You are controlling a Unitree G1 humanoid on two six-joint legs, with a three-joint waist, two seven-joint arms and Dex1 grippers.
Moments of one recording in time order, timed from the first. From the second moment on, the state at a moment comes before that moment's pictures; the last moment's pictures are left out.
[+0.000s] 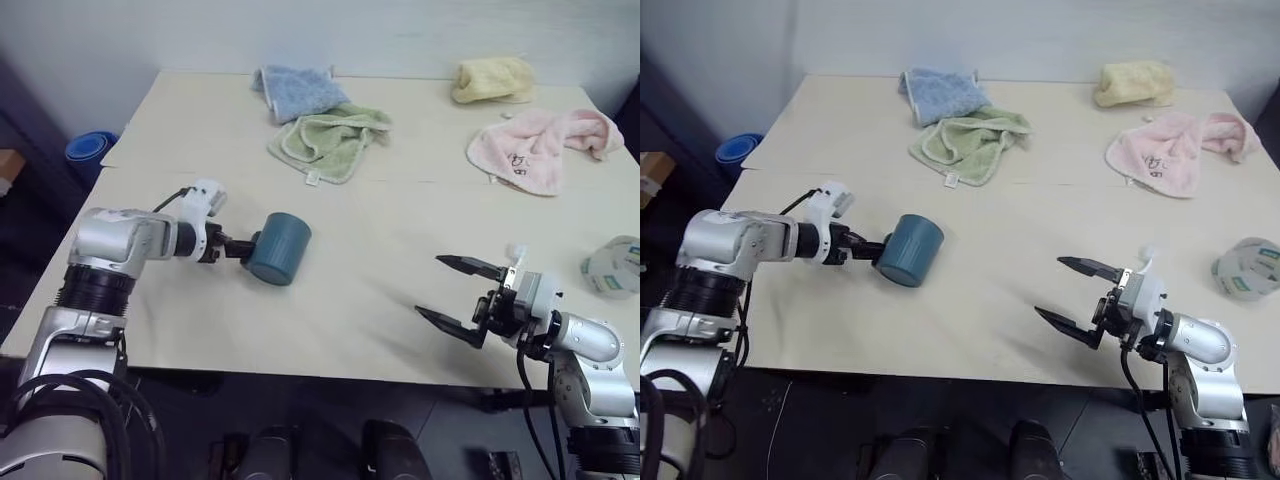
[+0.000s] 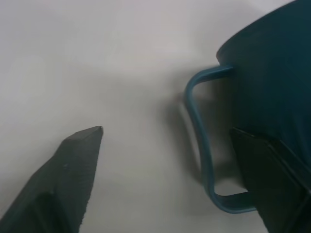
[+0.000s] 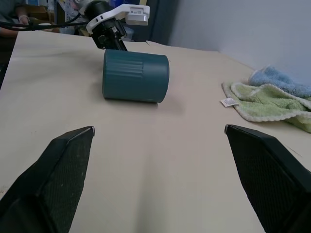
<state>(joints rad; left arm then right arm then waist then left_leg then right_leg) -0.90 0.71 -0.18 0.36 -0.44 1.13 -0.64 -0.09 -0.57 -0.20 -0.05 0.50 -0.20 1.19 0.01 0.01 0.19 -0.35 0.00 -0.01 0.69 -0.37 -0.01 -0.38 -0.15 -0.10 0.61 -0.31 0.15</state>
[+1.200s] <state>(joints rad) -0.74 0.05 -0.04 0.74 0.01 -0.47 -0.37 0.14 -0.60 -0.34 -0.19 0.51 -0.20 1.02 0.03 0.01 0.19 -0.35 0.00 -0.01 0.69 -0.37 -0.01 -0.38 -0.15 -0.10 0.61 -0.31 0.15</state>
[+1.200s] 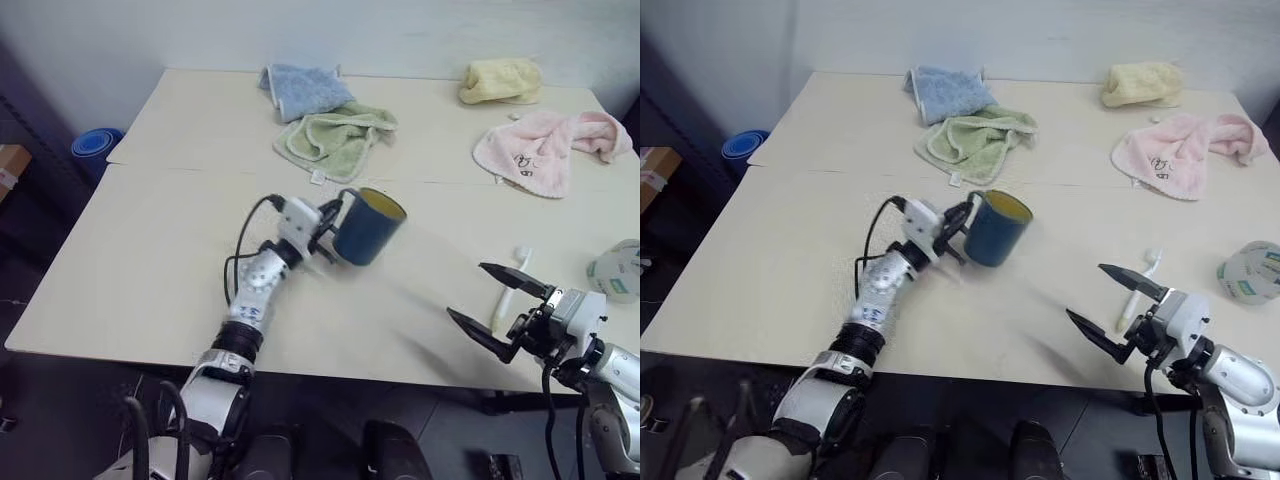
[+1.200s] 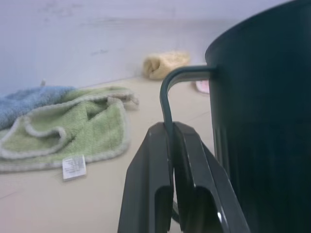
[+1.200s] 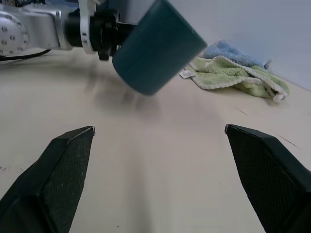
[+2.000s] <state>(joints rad) -0.32 0.57 -0.01 0.27 -0.39 -0.11 -1.03 0.37 -0.63 -0.63 -0.22 0.62 -0.11 0.98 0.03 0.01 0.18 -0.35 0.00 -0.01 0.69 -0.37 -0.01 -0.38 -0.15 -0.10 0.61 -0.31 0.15</state>
